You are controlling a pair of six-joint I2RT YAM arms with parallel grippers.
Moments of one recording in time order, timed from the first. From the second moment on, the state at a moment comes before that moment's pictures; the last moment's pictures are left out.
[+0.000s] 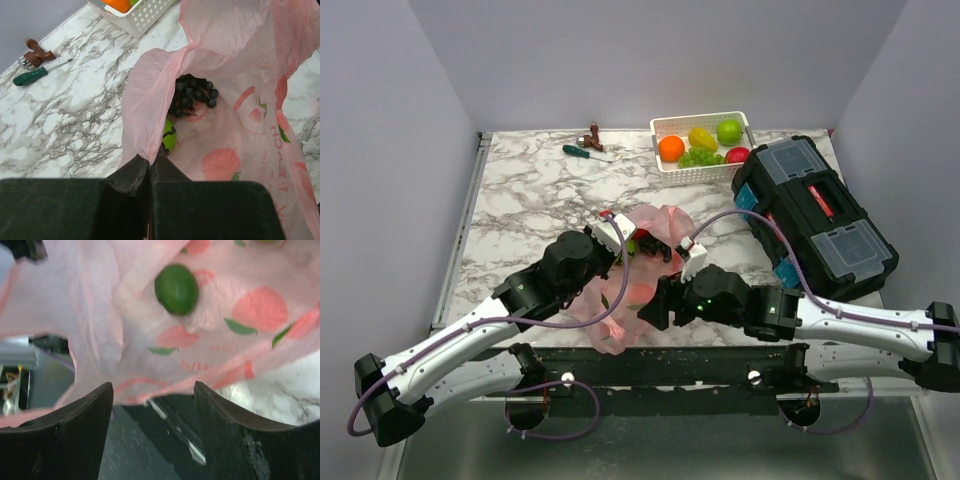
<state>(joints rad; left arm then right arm) -0.91 0.86 0.79 -0.27 -0.28 0.13 1.26 1.01 0.78 -0.28 0.16 0.80</state>
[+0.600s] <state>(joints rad) -0.91 0.85 0.77 -0.24 -0.32 0.13 1.26 1.55 1.05 -0.07 0.56 0.57</state>
